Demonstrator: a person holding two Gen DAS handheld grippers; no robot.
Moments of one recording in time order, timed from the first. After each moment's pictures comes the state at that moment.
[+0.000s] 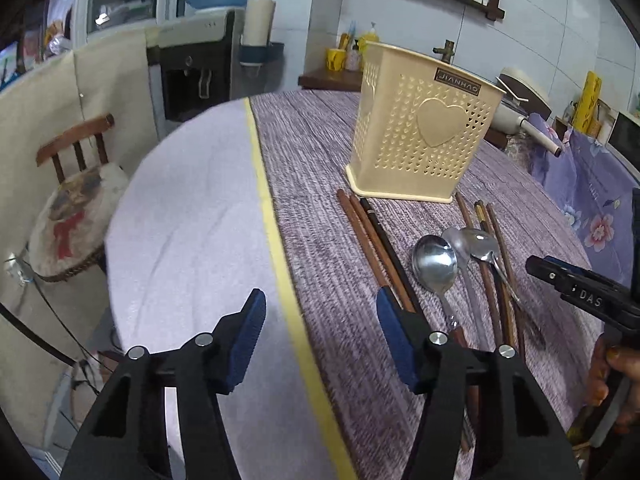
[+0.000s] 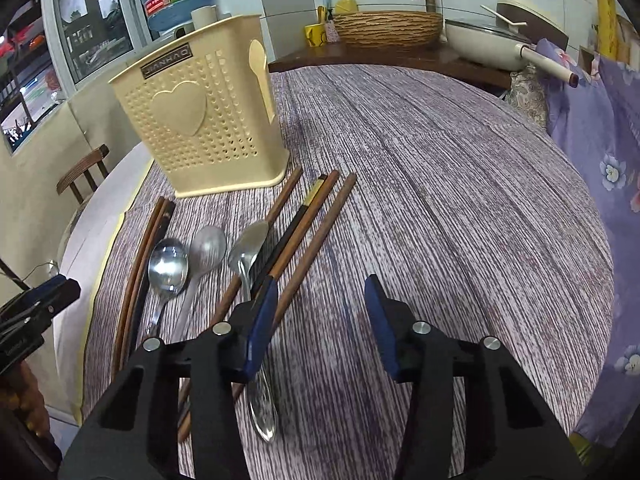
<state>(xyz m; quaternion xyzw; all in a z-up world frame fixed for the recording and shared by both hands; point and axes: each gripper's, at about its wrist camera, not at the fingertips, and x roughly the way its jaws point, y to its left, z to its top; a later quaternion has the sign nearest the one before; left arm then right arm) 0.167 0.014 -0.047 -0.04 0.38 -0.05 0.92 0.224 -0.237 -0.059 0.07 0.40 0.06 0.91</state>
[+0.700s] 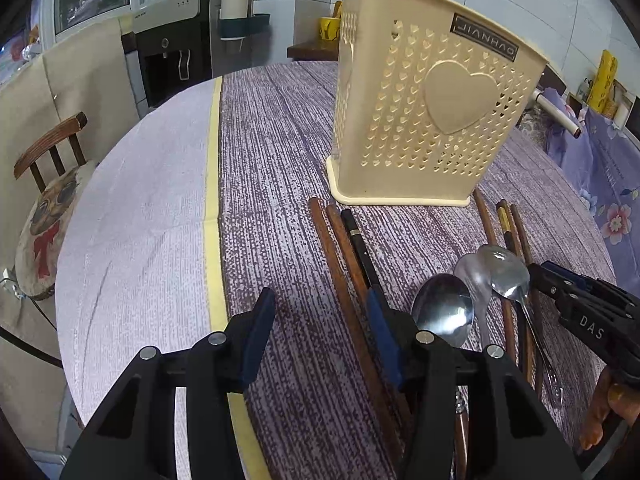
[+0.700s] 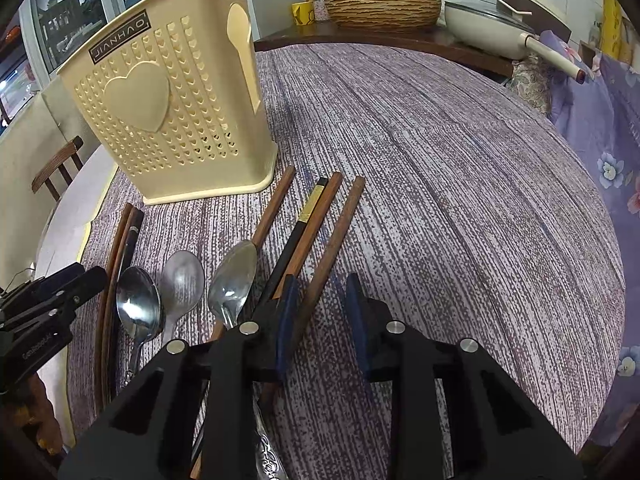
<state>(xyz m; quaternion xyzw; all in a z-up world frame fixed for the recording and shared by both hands) 0.229 -0.022 -0.063 -0.01 0.43 -0.04 0.90 0.268 -0.223 -0.068 0.05 0.44 0.03 0.90</state>
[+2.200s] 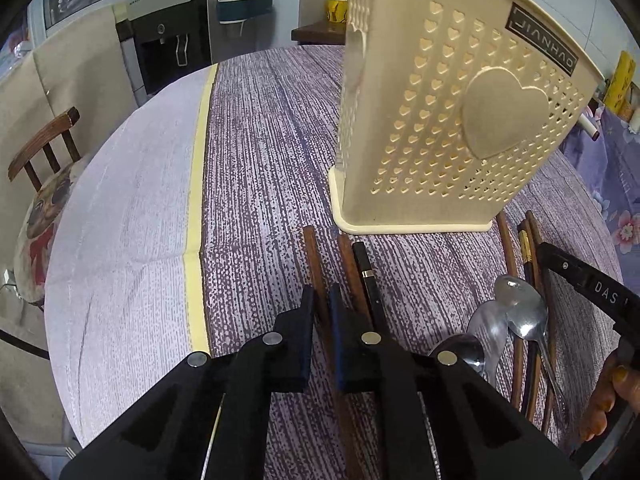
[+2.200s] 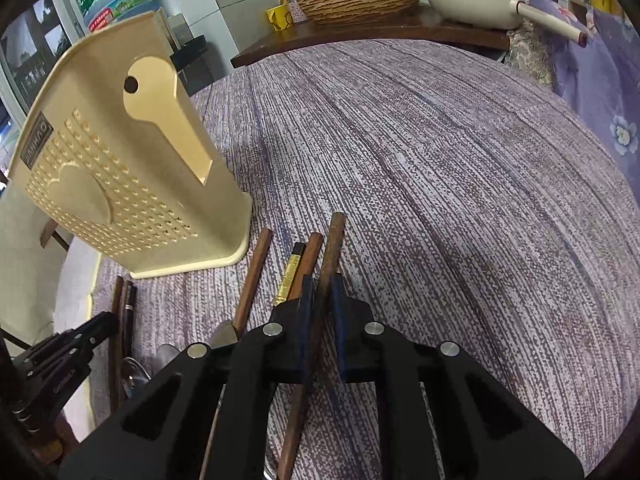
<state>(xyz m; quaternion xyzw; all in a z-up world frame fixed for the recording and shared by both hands) 0.275 -0.023 -0.065 -0.02 0.47 -0.03 0.88 0.328 -0.259 -0.070 0.15 0.44 0.04 0.88</state>
